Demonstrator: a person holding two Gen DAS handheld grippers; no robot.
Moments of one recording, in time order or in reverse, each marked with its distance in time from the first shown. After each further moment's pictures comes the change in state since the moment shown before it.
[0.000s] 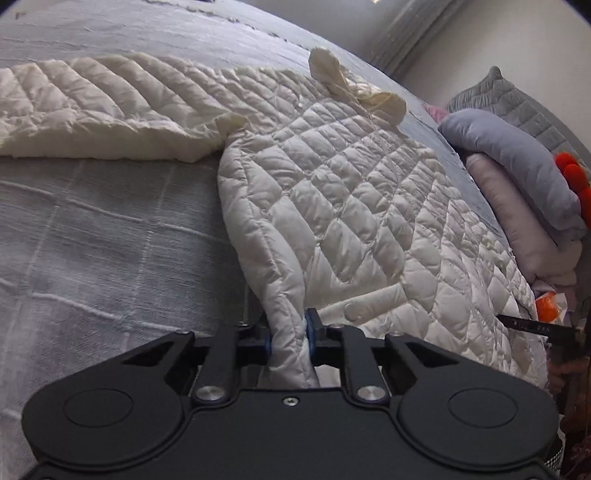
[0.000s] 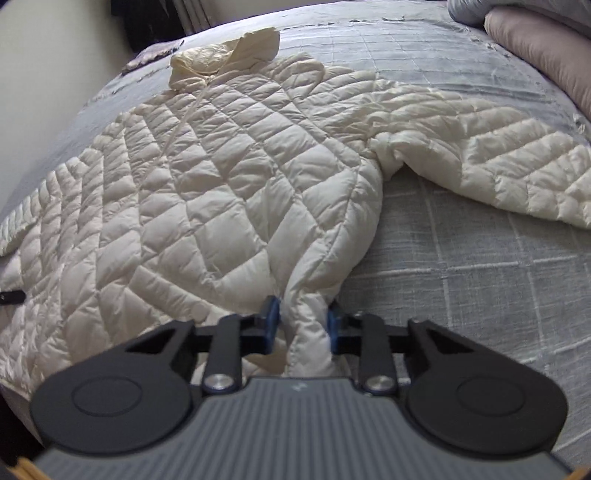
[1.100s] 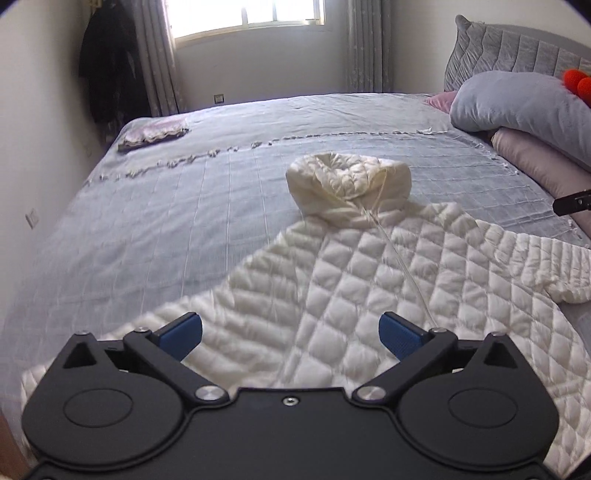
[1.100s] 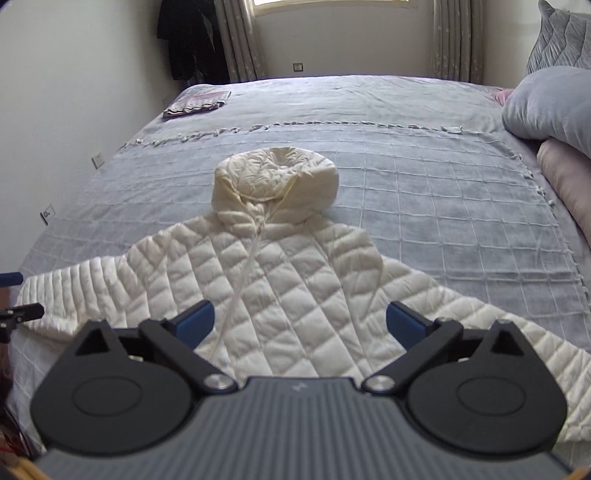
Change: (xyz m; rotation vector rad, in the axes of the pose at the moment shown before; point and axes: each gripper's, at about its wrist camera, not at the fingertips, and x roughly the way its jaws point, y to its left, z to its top) left arm 0.001 -0.122 0.183 0.470 -0.160 0.320; right arm -0.035 0.075 0.233 -0.106 -0.131 0.042
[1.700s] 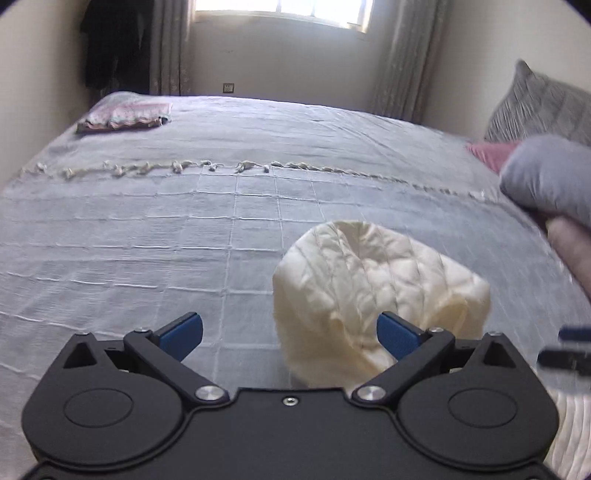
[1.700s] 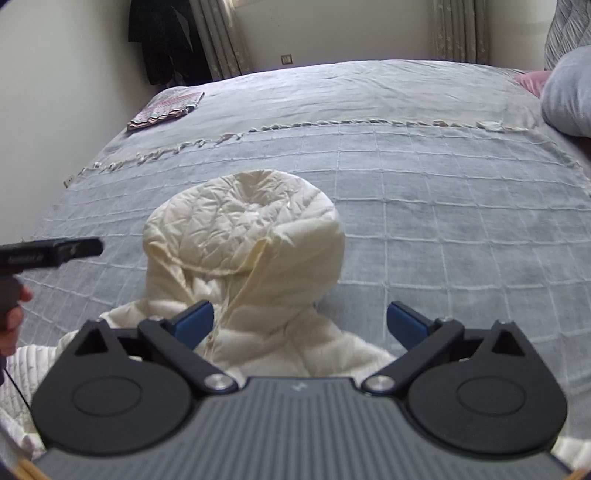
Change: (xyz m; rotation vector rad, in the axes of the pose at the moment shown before) left arm 0.275 0.019 0.152 -0.253 -0.017 -0.073; right arm 0.217 -0.035 0.098 0.046 -0.012 0.021
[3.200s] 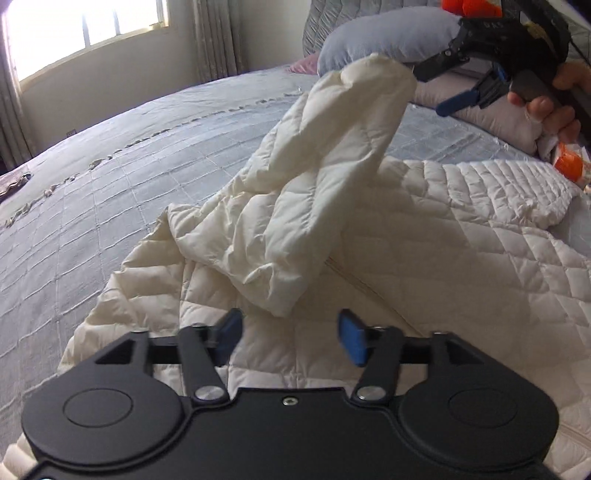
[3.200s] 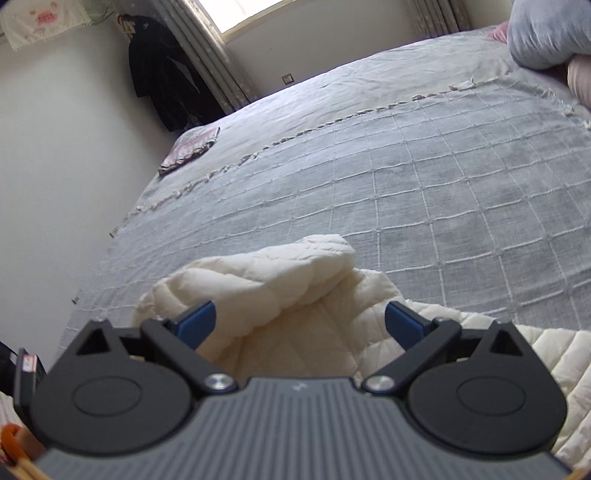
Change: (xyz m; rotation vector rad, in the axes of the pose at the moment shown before) left arm -0.102 -0.026 -0.168 0.548 0.053 -0.310; right arm -0.104 -0.054 -0.066 0.256 -0.050 0.213
